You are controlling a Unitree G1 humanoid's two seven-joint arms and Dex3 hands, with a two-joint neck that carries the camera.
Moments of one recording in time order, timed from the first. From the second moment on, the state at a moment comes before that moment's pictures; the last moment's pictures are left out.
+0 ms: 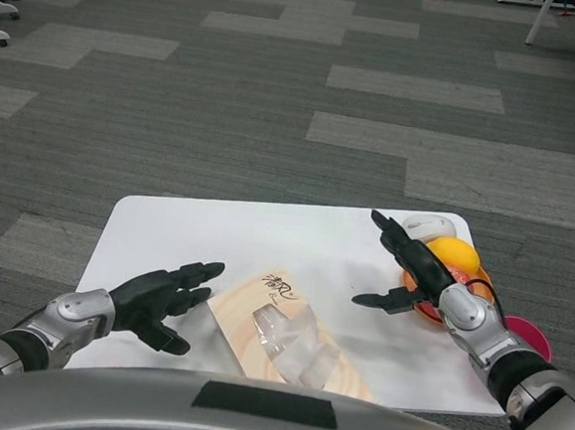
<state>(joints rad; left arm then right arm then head) -0.26 0.43 -0.72 1.06 -0.58 -0.54 -0.57 -0.41 -0.44 0.70 0.96 0.22 -0.54 0.04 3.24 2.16</state>
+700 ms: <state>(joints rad) -0.31 0.33 -0.73 1.15 -0.58 -0.55 -0.55 -0.44 -0.44 0.77 0.99 0.22 -0.54 0.04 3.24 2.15</state>
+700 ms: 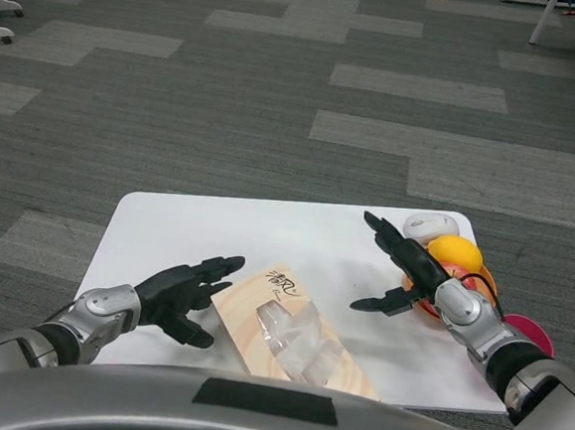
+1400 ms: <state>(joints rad) -0.36 0.25 -0.67 1.23 -0.57 -0.55 -0.49 -0.49 -0.44 0.83 1.05 0.22 -0.54 0.04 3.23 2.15</state>
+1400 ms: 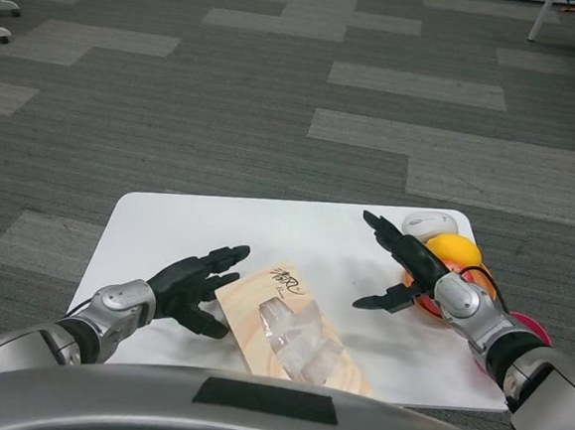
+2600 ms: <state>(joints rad) -0.43 0.17 -0.57 1.32 -0.56 -0.52 -0.36 -0.57 -0.41 1.05 1.17 0.22 -0.54 0.02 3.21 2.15</state>
